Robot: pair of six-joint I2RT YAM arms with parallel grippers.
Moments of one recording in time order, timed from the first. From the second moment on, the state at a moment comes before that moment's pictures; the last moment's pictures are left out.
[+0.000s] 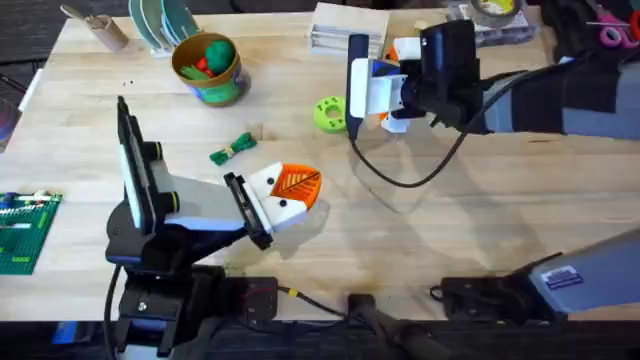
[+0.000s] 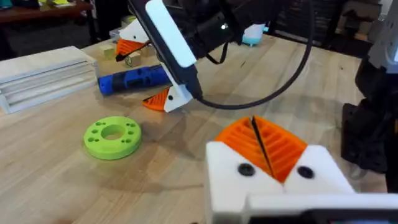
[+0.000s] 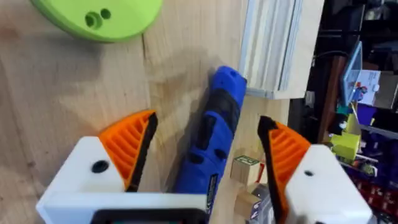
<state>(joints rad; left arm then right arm) -0.06 0.01 0.01 -0.09 1.00 -0.03 0.36 1.73 0.85 0.18 0.03 -1.27</state>
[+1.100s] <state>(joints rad) -0.06 0.01 0.01 -0.09 1.00 -0.03 0.42 1.37 0.85 0.12 0.03 -0.59</state>
